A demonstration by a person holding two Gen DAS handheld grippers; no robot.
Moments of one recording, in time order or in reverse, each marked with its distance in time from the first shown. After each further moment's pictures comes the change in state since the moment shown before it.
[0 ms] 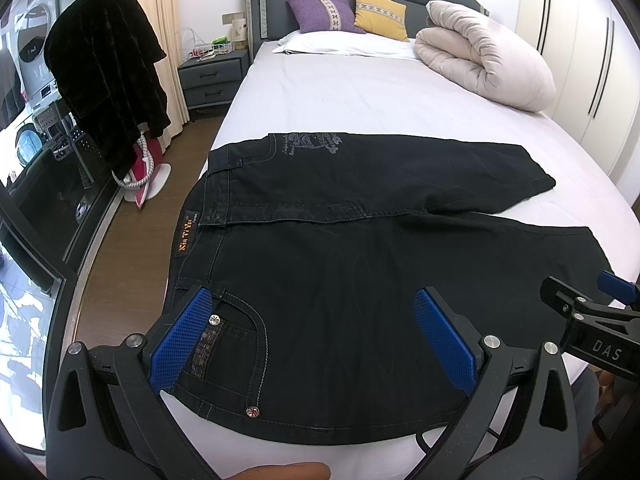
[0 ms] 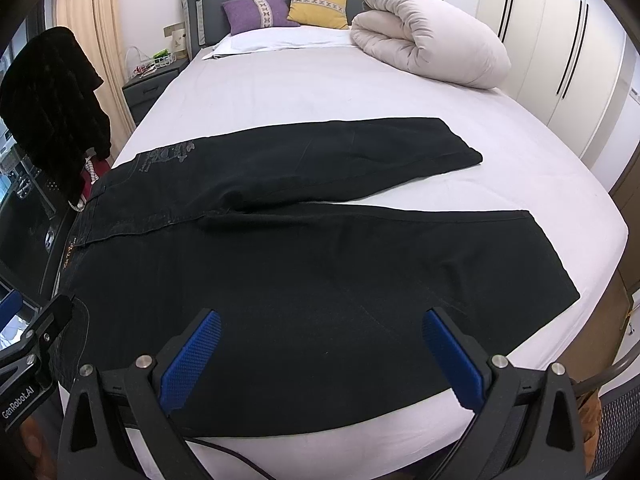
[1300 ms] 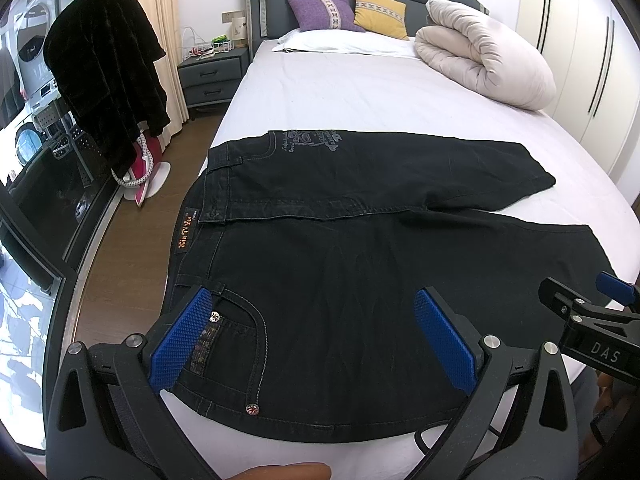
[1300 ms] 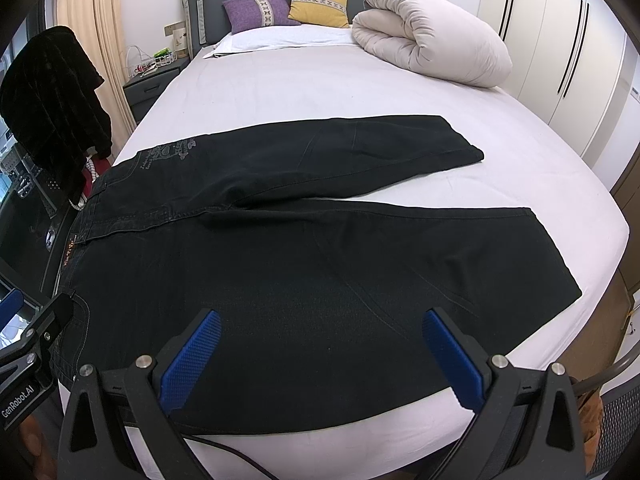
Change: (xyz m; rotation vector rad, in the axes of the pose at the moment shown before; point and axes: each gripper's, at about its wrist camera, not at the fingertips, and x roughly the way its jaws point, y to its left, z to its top) left arm 0.001 -0.002 -0.002 -0.001 0.007 0.001; right arm 0.001 0.000 -0.001 -0.002 0.003 0.003
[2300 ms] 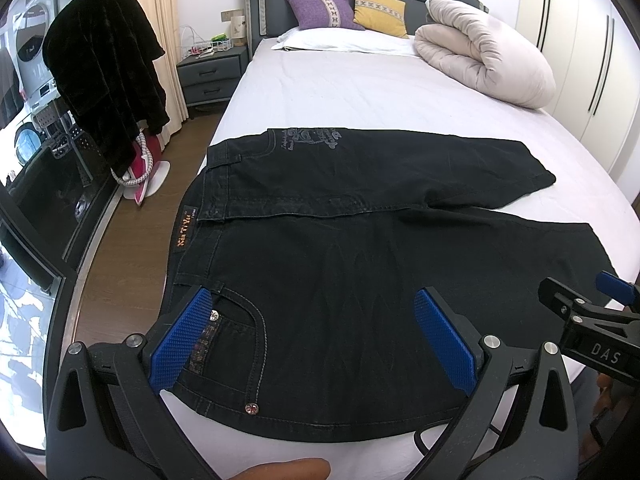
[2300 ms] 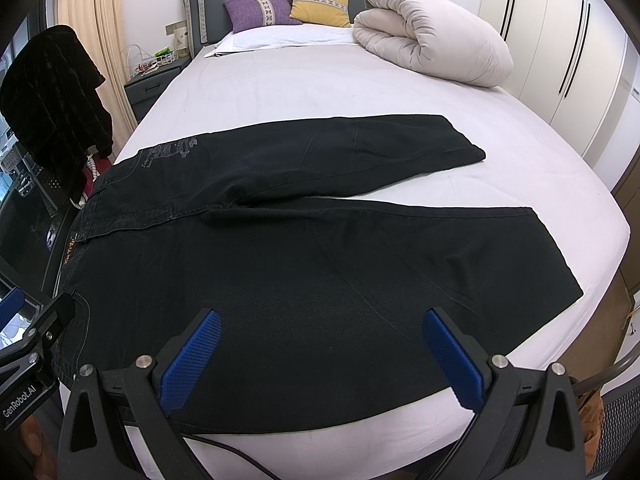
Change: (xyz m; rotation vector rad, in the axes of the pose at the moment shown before) left arm 0.004 0.000 -0.003 -0.001 0.006 -0.002; right arm 0.001 0.001 -0.002 0.000 0.002 0.002
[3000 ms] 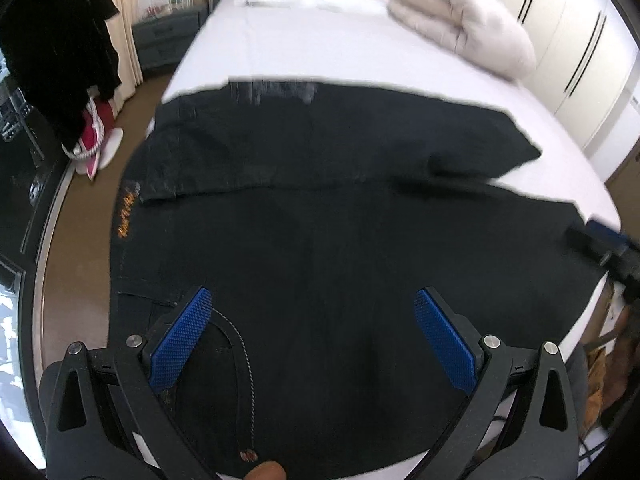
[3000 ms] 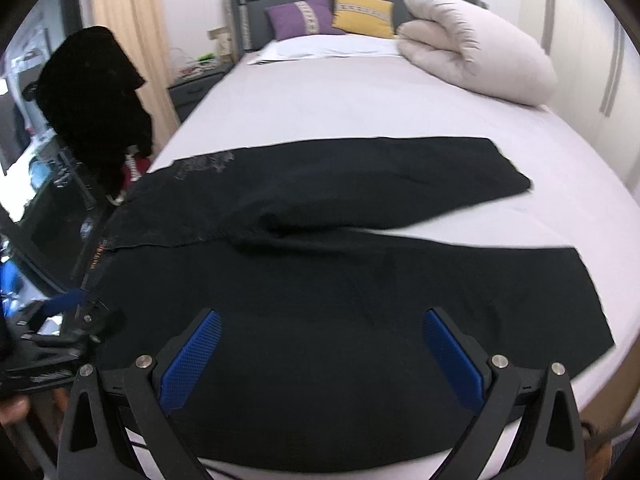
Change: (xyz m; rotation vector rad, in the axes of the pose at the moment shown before) left arm 0.082 0.024 0.013 0.036 0.198 -0.171; right arm 0.024 -0.010 0.033 -0.080 -0.037 0.216
